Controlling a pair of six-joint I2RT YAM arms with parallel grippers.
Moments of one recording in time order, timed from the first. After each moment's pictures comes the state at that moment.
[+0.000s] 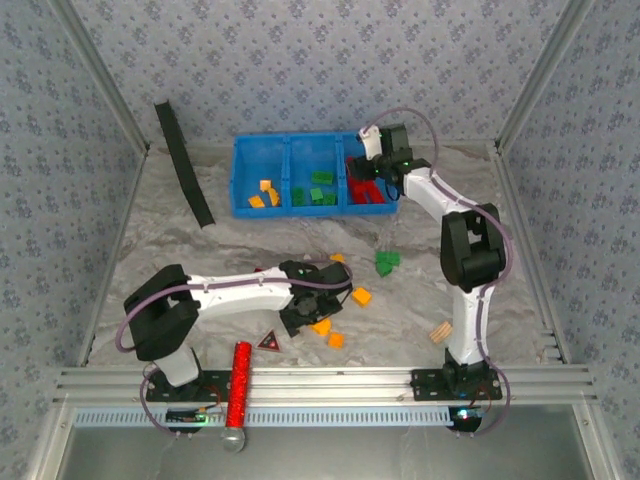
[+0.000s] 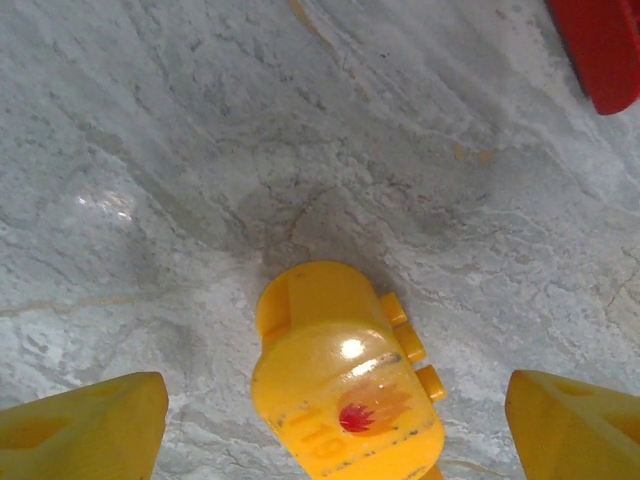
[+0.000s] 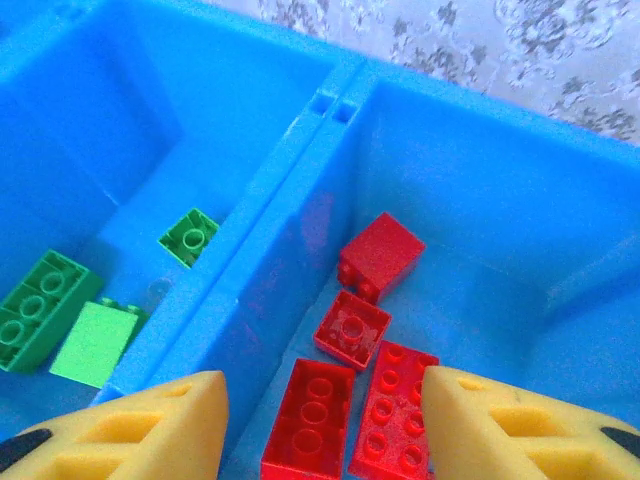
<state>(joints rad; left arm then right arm) -1.14 1.67 1.09 -0.82 -0.07 -1.62 0.29 2.05 1.65 -0.21 -0.18 -0.14</state>
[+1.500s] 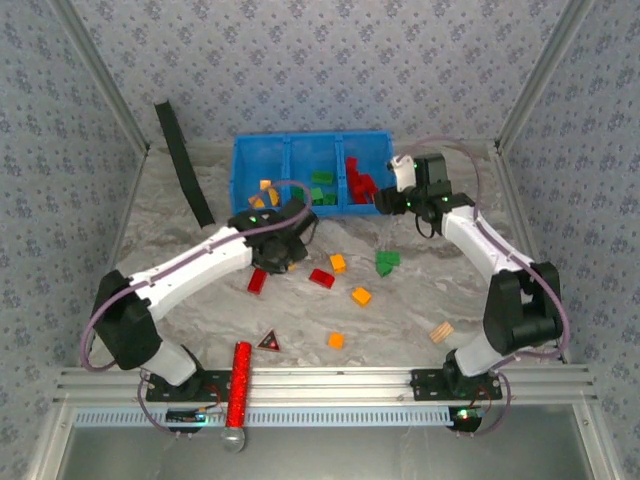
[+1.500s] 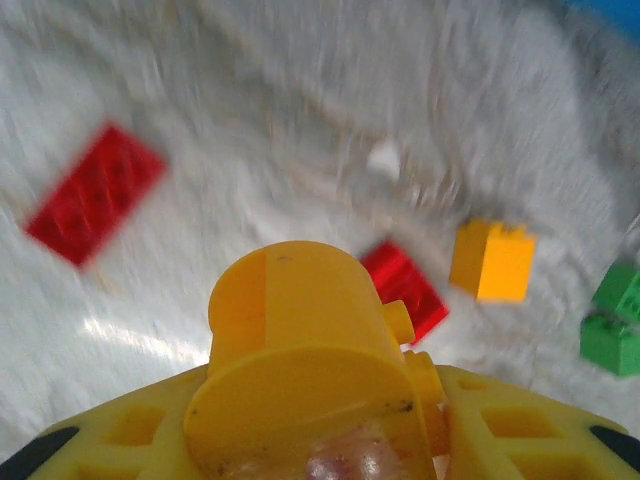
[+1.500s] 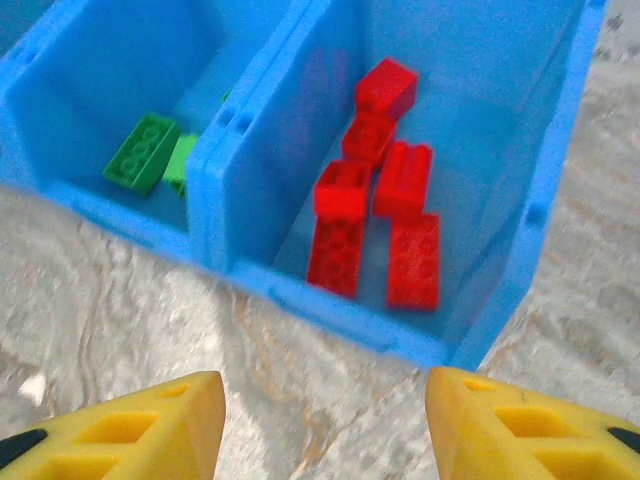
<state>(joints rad) -0.81 1.52 1.33 -1.00 -0.24 -1.22 0.25 1.52 1.13 -0.32 -0.23 -0.09</state>
